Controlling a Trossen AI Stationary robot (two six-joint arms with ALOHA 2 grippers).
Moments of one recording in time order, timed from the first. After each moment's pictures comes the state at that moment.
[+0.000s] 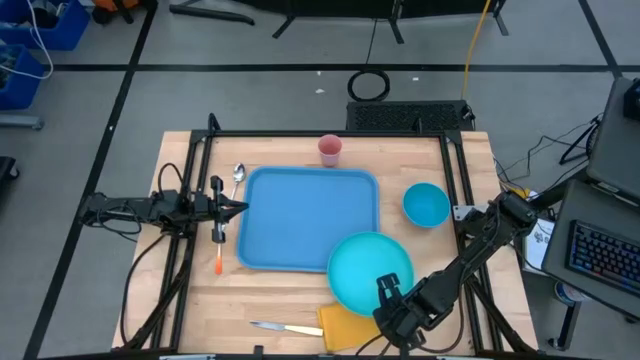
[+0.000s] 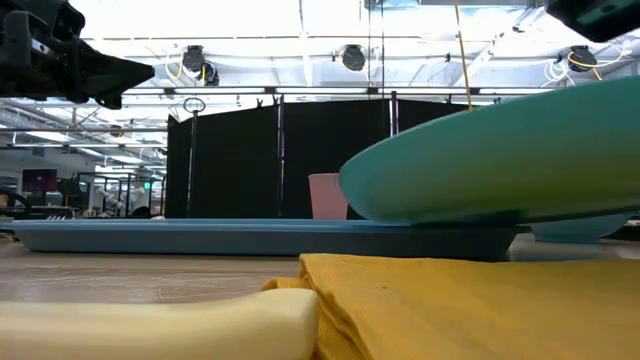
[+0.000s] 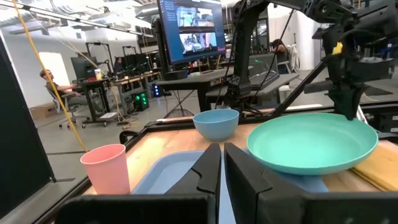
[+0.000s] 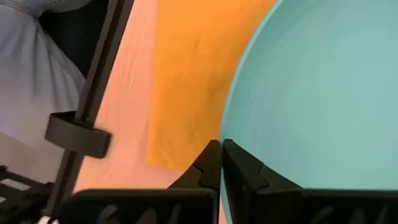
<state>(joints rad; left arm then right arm) -0.12 0.01 0.01 0.11 -0.21 0.15 0.76 1.79 1.35 -0.86 0.07 0.40</state>
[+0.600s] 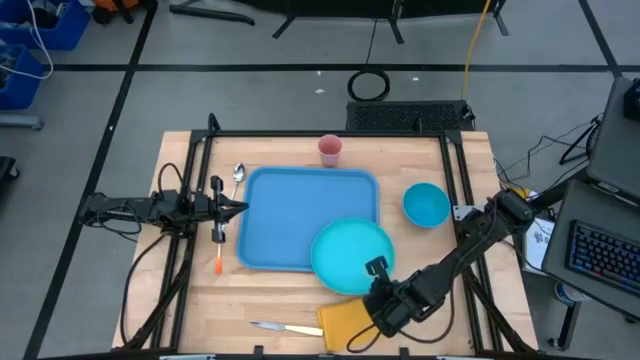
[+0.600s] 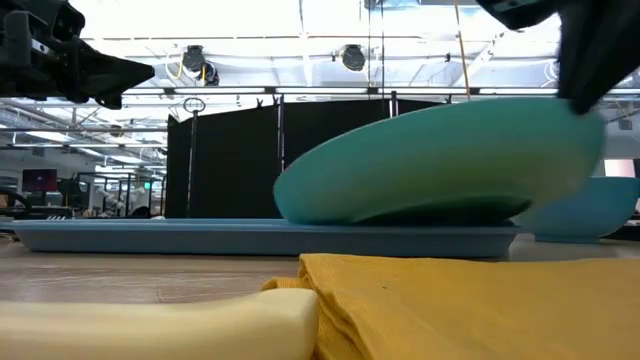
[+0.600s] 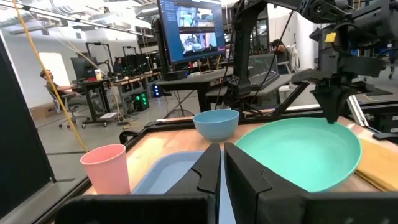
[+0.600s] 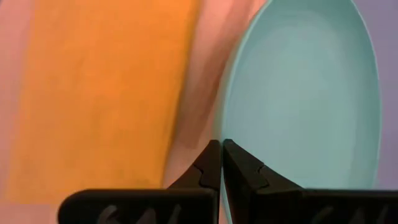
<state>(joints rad) -0.12 0.01 0.01 0.11 -0.21 0.15 0.70 1.79 1.34 -0.88 0.38 0.20</state>
